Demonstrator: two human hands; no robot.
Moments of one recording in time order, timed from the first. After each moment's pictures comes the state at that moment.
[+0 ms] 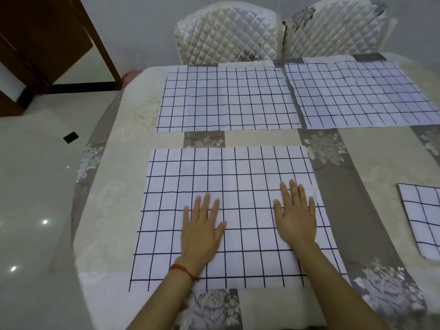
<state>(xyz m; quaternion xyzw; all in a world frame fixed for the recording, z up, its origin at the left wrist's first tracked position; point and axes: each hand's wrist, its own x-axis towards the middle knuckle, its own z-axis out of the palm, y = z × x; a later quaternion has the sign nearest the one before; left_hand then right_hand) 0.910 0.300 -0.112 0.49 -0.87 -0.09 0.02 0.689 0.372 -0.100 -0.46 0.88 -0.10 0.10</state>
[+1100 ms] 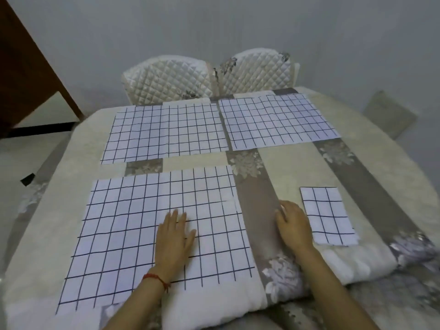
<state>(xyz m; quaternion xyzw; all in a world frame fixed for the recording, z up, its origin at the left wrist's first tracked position) 0.814 0.361 -0.055 0.49 -0.84 -0.21 0.08 0.555 0.493 -0.022 -0.36 0.89 -0.26 0.12</state>
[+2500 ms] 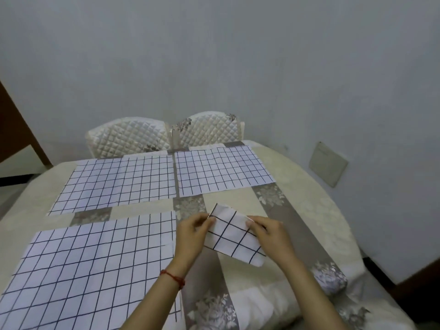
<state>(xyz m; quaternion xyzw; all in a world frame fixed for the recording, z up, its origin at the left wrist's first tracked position) 0.609 0.461 0.105 0.35 -0.72 -0.48 0.37 0.463 0.582 0.125 -0.43 0.78 -0.43 0.15</state>
